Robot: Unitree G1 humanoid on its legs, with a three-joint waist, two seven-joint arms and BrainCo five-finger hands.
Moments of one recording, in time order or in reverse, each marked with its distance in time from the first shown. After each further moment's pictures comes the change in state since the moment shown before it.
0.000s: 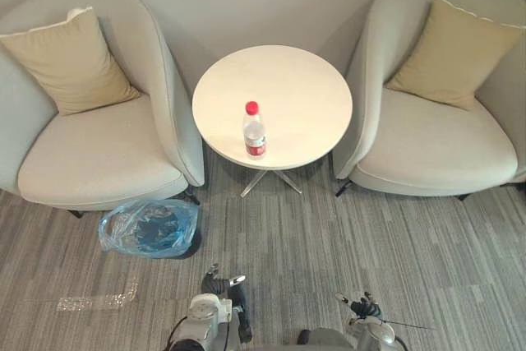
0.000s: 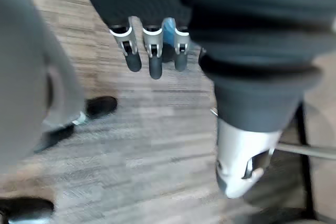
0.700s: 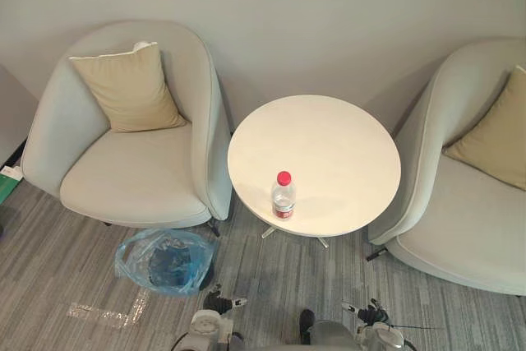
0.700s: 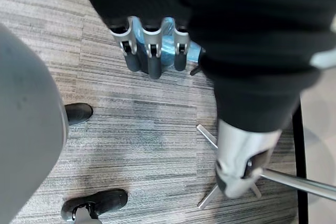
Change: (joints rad) left arm 0.010 -0.011 -0.022 0.061 0.060 0.013 -0.001; right arm 0.002 -0.062 0.031 0.040 -0.037 -0.001 0.017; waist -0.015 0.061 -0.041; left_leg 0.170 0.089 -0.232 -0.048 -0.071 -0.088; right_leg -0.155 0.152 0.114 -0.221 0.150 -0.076
